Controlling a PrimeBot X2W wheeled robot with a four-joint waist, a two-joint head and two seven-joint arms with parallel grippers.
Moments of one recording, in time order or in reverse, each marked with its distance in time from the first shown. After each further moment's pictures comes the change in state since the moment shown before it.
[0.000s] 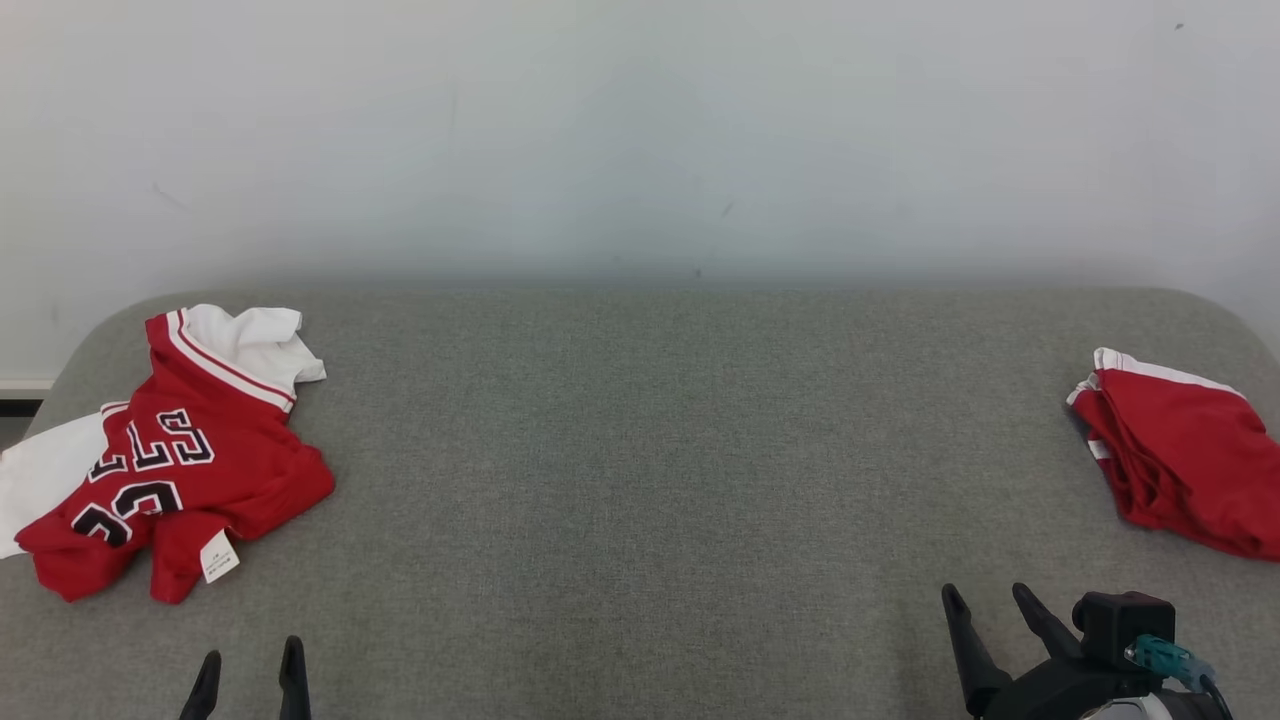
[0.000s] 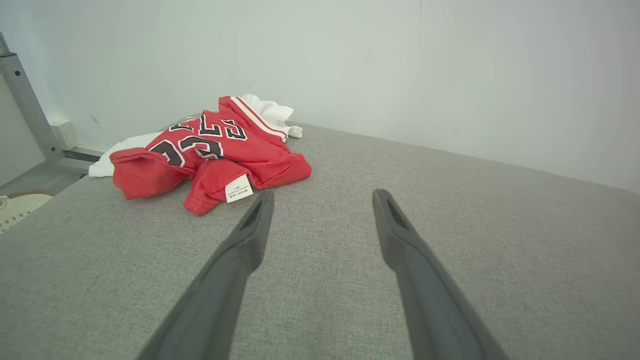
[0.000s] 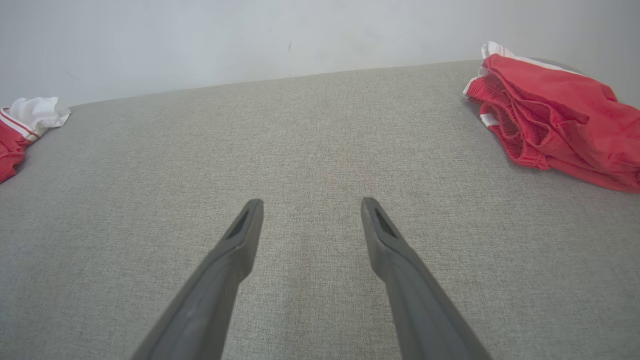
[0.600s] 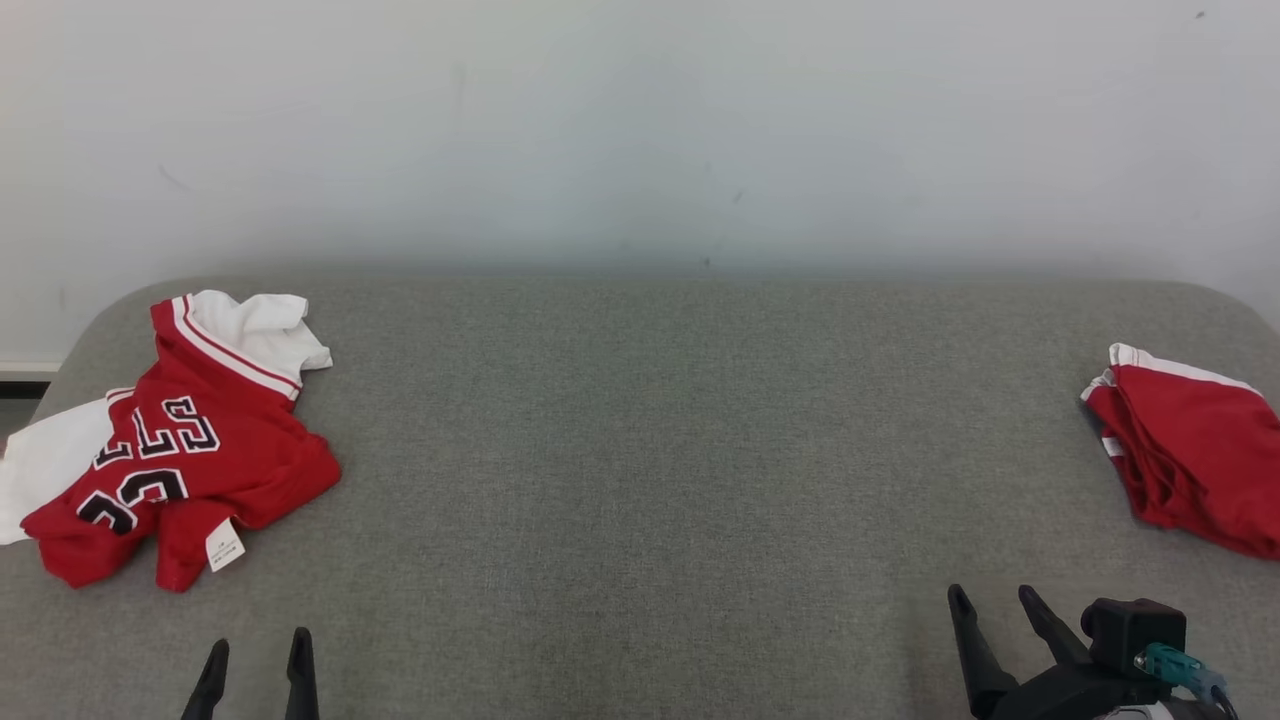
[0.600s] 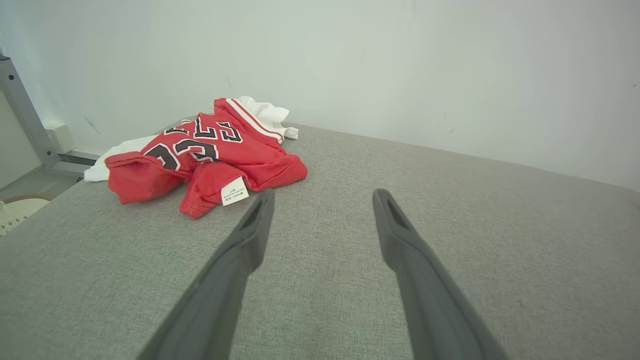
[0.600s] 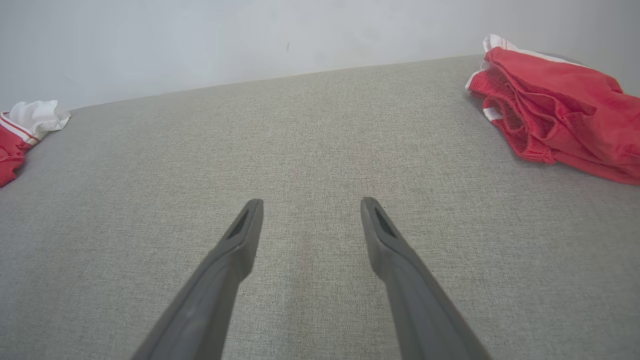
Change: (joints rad) left arm 0.003 0.012 -0.018 -0.034 0.003 0.007 0.007; right arm 0.014 0.014 -0.020 -0.017 0.003 0.000 -0.015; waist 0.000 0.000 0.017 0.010
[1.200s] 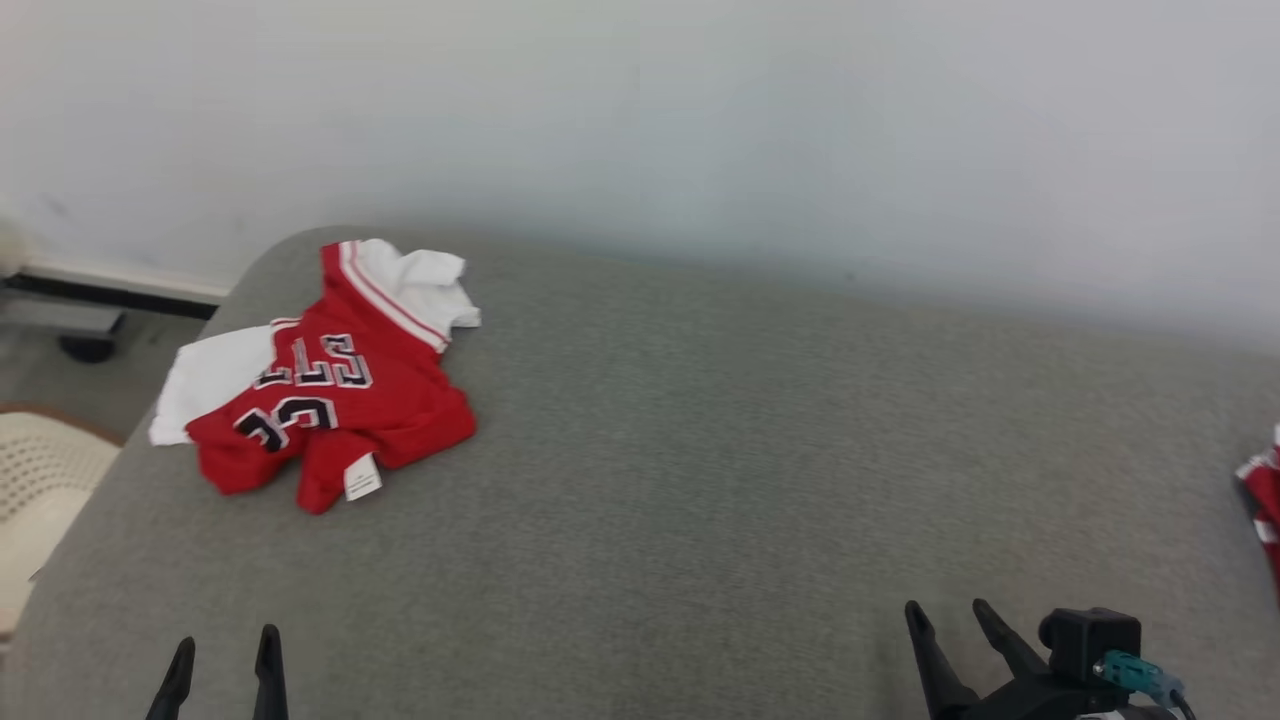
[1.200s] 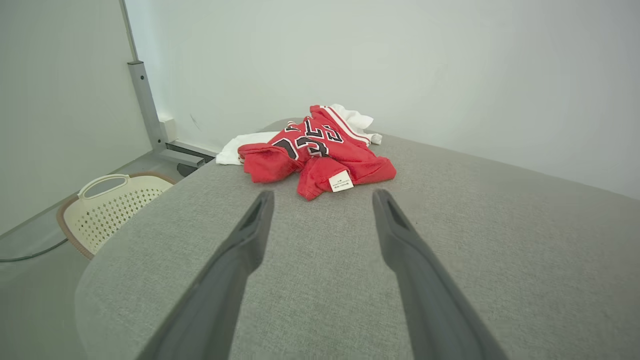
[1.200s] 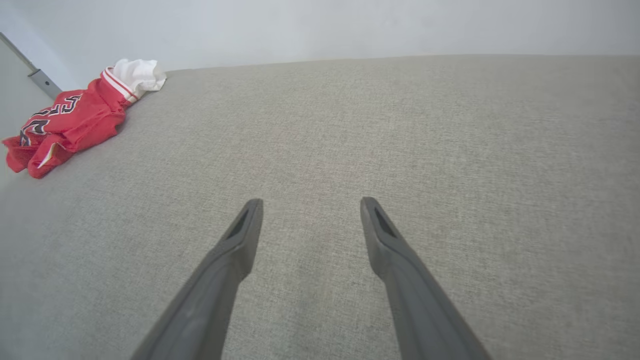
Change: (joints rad) left arm 0.002 0.036 0.020 -0.007 -0.007 0.009 0.004; right arm 0.001 0.001 0.070 0.030 0.044 0.000 -0.007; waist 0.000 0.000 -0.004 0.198
